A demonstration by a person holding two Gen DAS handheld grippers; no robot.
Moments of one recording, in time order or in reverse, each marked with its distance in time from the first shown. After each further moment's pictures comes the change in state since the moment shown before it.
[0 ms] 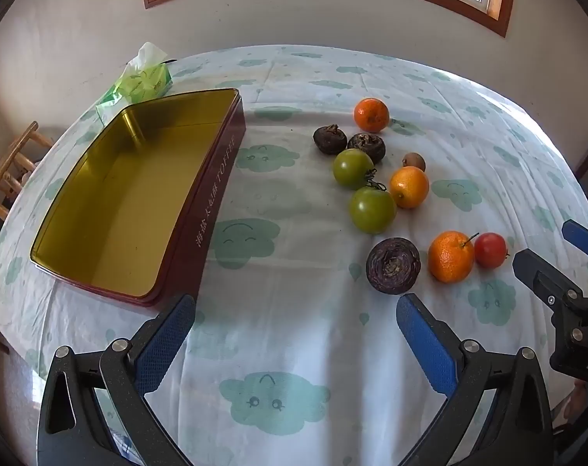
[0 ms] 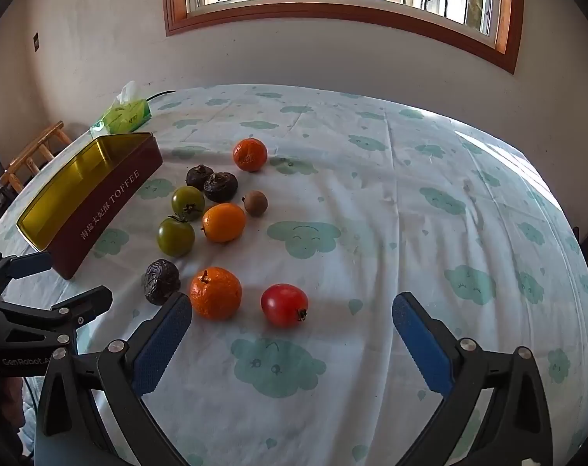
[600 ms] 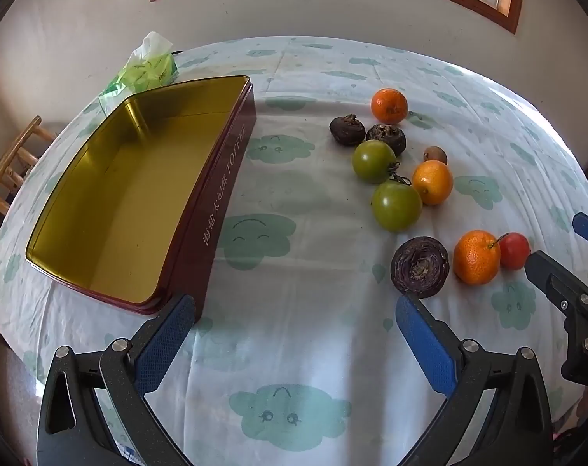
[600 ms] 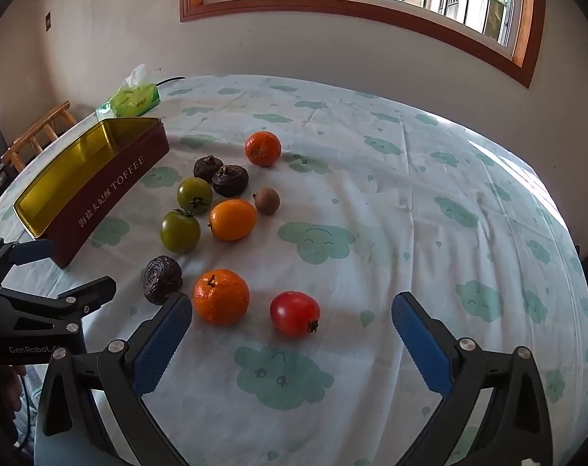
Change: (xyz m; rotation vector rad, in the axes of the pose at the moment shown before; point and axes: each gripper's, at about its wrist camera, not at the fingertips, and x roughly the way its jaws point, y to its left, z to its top) left arm 0.020 0.013 0.001 -0.017 0.008 -0.006; right arm 0.014 0.012 0.006 -0.088 0.029 -0.027
